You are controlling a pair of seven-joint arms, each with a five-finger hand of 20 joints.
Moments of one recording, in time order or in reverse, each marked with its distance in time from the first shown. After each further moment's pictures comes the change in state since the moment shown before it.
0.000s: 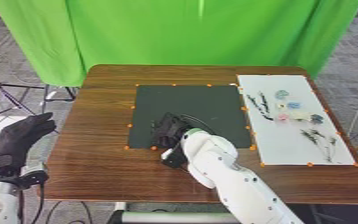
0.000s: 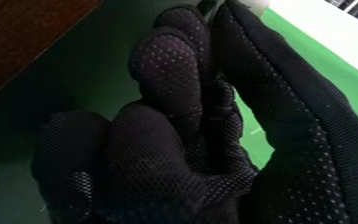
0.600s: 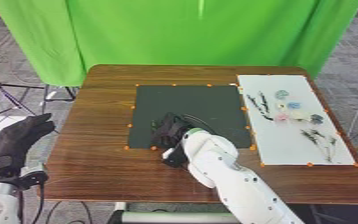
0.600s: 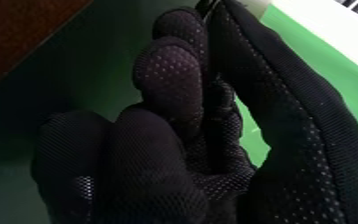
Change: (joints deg) left arm 0.3 0.0 0.2 0.0 0.0 0.9 0.3; right arm 0.0 0.0 0.2 0.1 -0.6 0.1 0.3
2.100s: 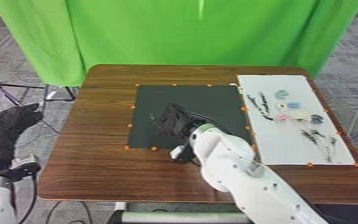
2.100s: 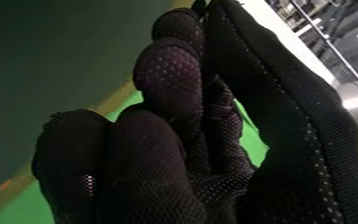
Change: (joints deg) left arm -2.1 1.0 -0.5 1.5 0.7 2.9 3.2; right arm 0.9 8.1 -2.3 -9.2 -5.4 -1.3 -5.0
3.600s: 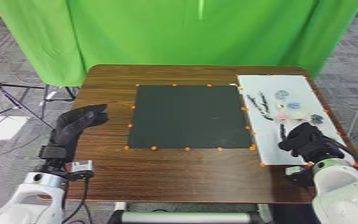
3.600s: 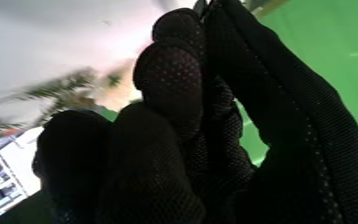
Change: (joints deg) left arm -7.6 -11.4 10.7 -5.8 17.7 -15.3 -3.8; right arm -44.0 21.4 45.1 -18.1 -2.5 13.1 5.8
